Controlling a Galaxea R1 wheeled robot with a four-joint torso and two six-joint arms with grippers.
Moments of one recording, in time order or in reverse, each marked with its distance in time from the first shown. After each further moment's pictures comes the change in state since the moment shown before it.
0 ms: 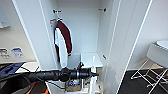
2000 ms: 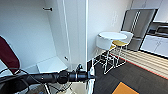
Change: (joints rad) left arm 0.027 -0.023 0.018 0.032 0.011 0.000; right arm -0.037 -0.111 0.093 -0.005 -0.075 -0.001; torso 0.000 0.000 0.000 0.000
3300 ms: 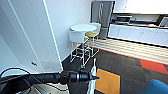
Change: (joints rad) left arm 0.002 0.023 0.011 0.027 0.001 0.000; right arm 0.013 0.040 -0.005 -0.001 0.013 0.000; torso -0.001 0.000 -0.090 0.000
